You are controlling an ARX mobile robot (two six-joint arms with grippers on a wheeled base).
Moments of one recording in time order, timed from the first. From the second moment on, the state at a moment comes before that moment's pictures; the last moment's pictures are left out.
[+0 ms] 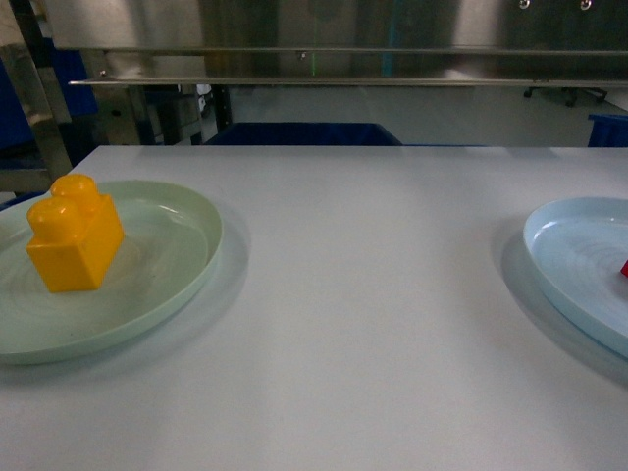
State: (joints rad) left arm 0.00 0.01 0.02 0.00 0.00 0.00; right arm 0.00 0.01 0.01 0.00 0.00 0.00
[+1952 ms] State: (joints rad) left arm 0.07 1.09 0.57 0.34 0.22 -0.02; right arm 0.05 1.49 0.54 0.47 0.00 0.00
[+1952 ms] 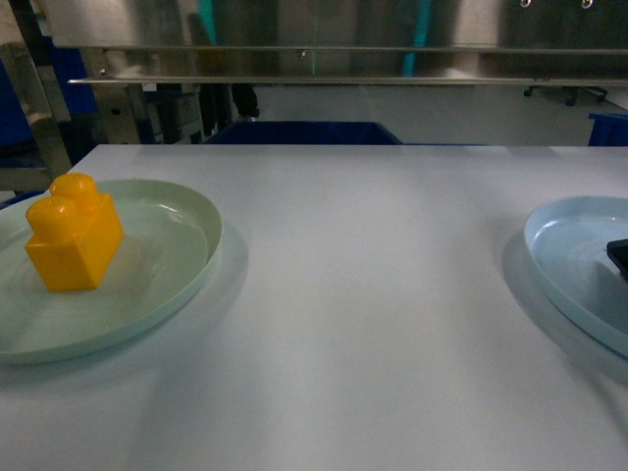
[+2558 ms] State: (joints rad) left arm 0.07 1.11 0.55 0.37 0.21 -0.02; right arm 0.06 1.54 0.49 0.63 0.00 -0.04
